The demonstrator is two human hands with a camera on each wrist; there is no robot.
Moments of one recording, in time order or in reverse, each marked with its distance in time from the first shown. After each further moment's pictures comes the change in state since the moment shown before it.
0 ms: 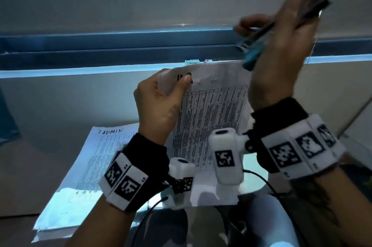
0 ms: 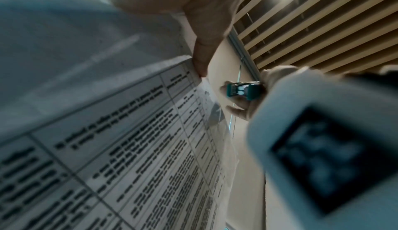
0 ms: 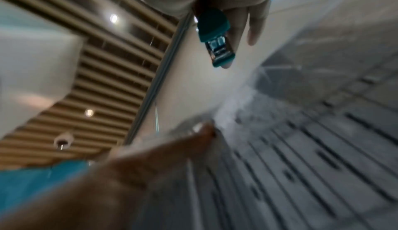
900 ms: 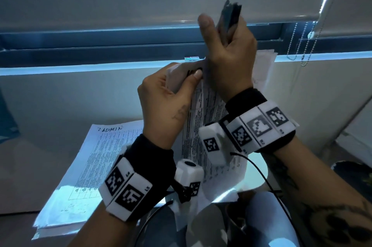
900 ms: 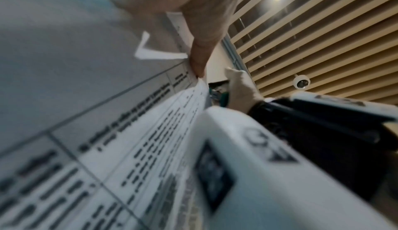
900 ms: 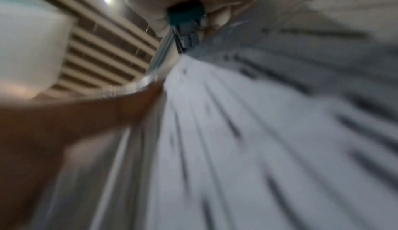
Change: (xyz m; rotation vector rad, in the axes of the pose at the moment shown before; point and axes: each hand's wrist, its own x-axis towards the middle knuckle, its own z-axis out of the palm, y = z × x) left_hand -0.006 0.017 0.006 -0.004 -0.033 0.097; right_hand -0.006 0.037 0.023 -0.413 -0.203 -0.197
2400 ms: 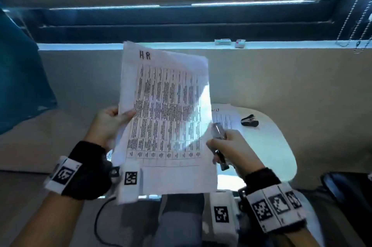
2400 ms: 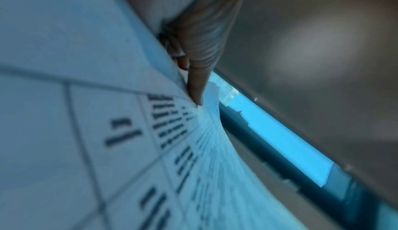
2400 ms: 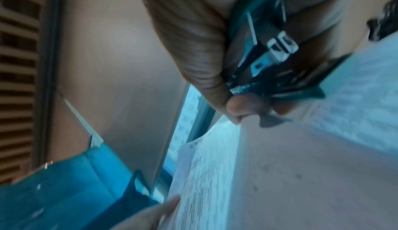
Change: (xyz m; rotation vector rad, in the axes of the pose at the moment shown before) left_hand -0.040 -0.129 -0.158 -0.072 0.099 -0.961; right_hand -0.149 0.058 -0.025 0.006 -0.783 1.052
